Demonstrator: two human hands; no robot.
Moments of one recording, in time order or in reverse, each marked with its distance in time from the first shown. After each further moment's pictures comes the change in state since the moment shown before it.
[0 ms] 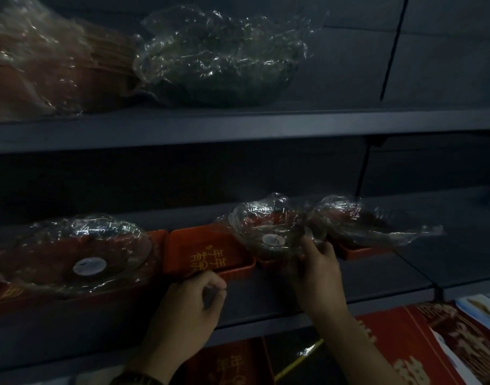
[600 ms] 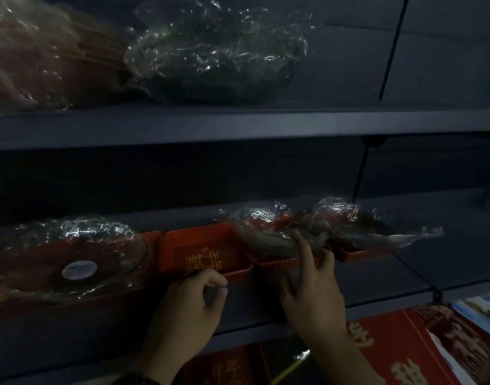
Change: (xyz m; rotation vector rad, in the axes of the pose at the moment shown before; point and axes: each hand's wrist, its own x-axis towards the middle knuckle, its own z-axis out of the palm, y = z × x) left_hand 0.012 0.000 0.009 -0.010 0.039 0.022; right_hand -0.023 -0.013 0.001 -0.155 -0.030 0.050
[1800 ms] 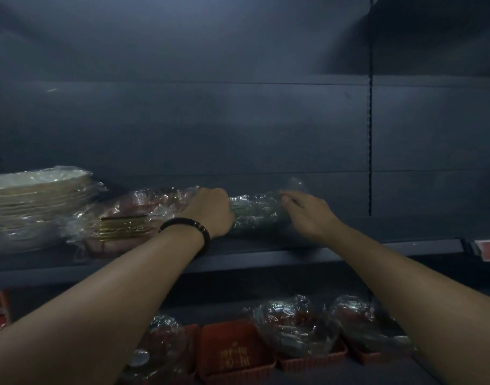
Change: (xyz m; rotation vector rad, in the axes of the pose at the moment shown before) left_hand 0.100 0.240 -0.251 0.610 0.274 0.168; right_hand 0.153 -0.193 -0.231 0.176 0.015 -0.387
